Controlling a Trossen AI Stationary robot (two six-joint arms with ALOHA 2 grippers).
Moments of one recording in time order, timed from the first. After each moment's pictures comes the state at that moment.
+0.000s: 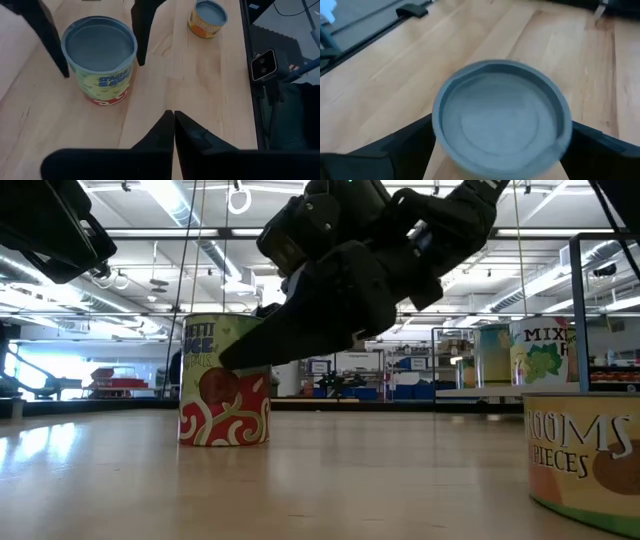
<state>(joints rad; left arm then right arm) -0.76 1.41 0.78 -0.17 -0.47 -0.83 0.16 2.11 1.19 0.39 -0.26 -0.17</state>
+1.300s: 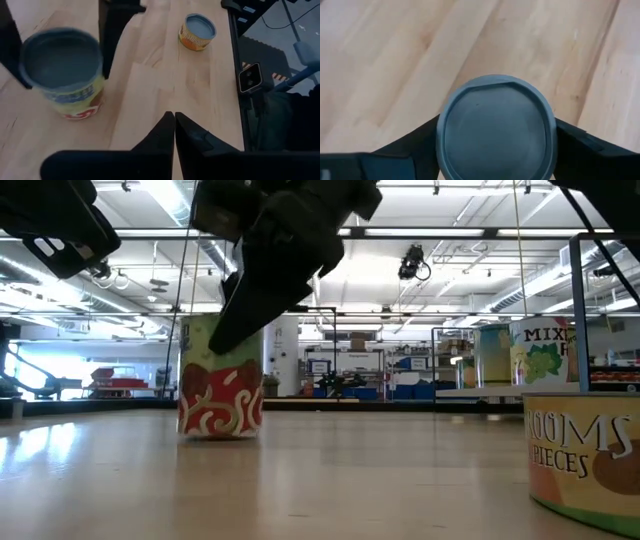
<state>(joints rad) -0.76 1.41 0.78 -0.11 -0.47 -0.83 0.16 2.24 1.83 -0.57 -0.15 -0.24</state>
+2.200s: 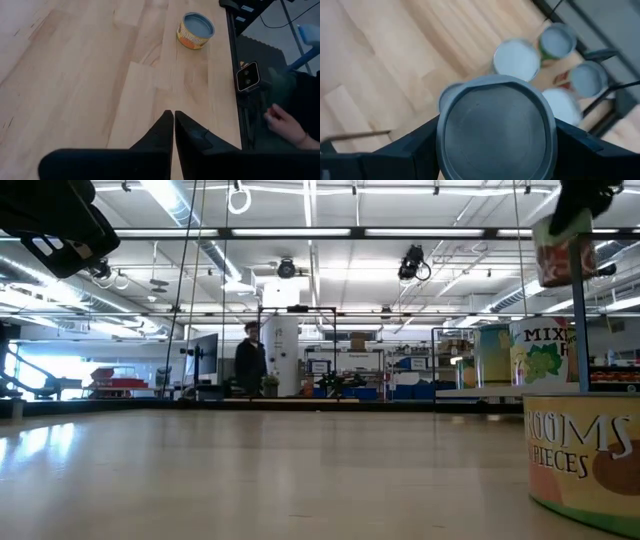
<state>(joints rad) -0.76 1.41 0.78 -0.10 -0.47 -0.82 0.22 0.90 1.22 -1.56 0.46 0.79</state>
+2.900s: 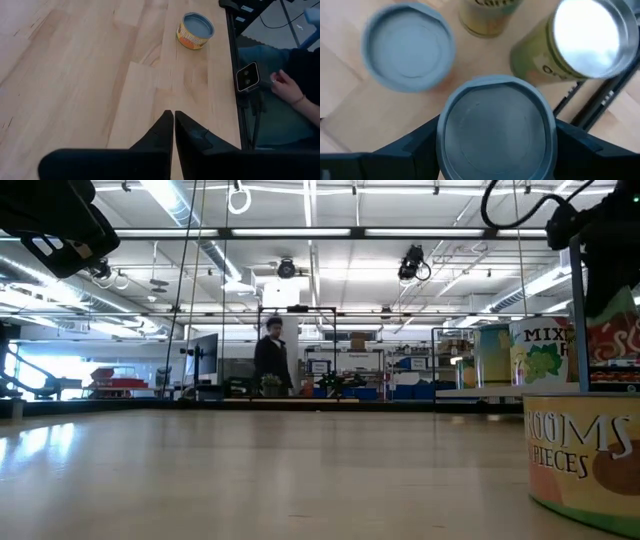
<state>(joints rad) -0.76 1.41 0.78 -0.10 -0.47 -0.82 0.22 0.77 0.79 -1.46 0.40 1.01</state>
